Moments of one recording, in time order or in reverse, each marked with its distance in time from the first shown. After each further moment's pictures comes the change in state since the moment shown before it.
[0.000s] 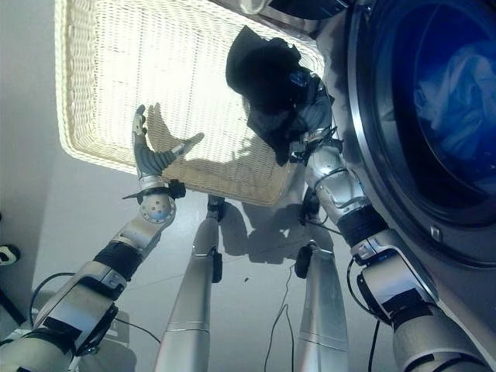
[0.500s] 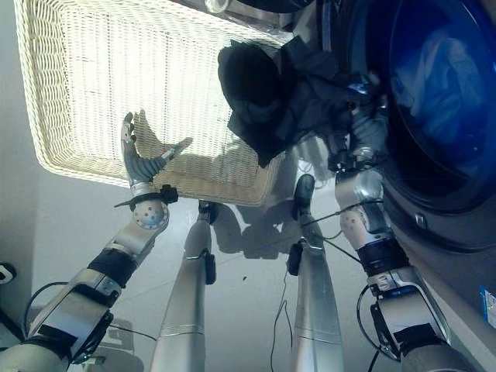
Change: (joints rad) left arm 0.062 0.031 0.041 0.003 -0.001 -0.017 0.013; right arm 0.161 -0.007 -0.215 -0.078 0.284 -0.242 0.032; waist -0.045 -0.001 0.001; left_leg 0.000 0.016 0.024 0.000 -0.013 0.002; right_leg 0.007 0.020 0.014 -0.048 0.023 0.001
